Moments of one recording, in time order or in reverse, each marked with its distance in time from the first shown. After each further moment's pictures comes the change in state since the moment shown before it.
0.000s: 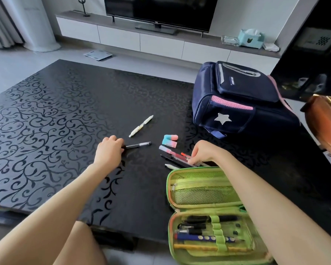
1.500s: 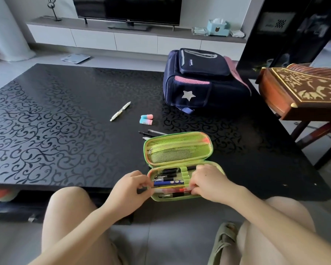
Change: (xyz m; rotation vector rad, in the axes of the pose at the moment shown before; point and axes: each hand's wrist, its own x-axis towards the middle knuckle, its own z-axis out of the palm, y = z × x) left_hand -0.215 0.110 -0.022 -0.520 -0.104 0.368; right_hand -0.206 0.061 0.101 -0.347 0.207 -0.336
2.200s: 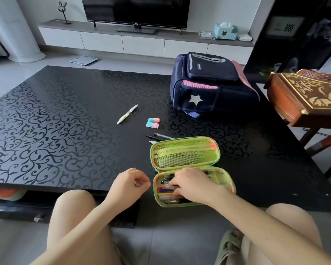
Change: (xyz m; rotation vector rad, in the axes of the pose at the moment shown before) left_hand 0.014 -0.016 -0.012 -0.035 0.051 -0.177; right_hand 0.036 -0.047 -0.014 -0.012 -0.006 -0.124
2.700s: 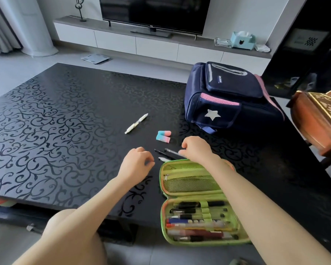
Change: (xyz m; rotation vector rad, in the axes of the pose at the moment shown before) left_hand 0.122 -0.034 -0.008 0.221 0.106 0.012; right_hand 0.144 0.075 -0.047 0.190 0.119 0.418
